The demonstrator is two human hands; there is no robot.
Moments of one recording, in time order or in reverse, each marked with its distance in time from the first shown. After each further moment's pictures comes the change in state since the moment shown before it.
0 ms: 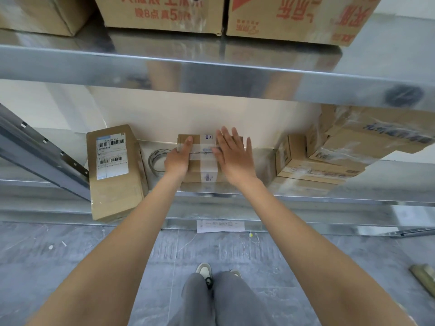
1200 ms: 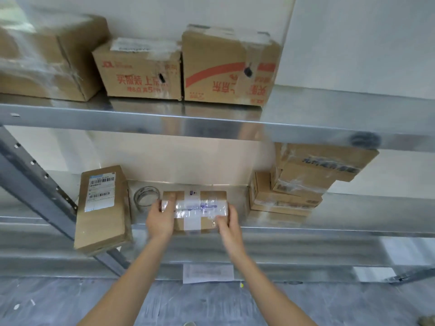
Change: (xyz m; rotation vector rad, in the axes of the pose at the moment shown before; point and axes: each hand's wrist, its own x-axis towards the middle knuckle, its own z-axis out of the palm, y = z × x) left_hand -0.089 -0.037 0.011 -0.146 0.166 0.105; right_hand -0.125 0.024 0.004 1.129 0.080 0.426
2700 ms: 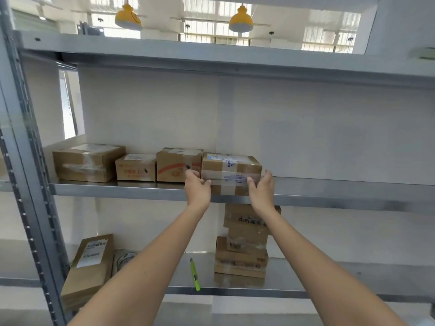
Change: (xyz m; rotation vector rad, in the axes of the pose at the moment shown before) left_hand -0.225 0.279 0.060 -0.195 0.021 0.601; right_hand -0.044 -0.240 -0.244 -0.217 0.444 -0.553
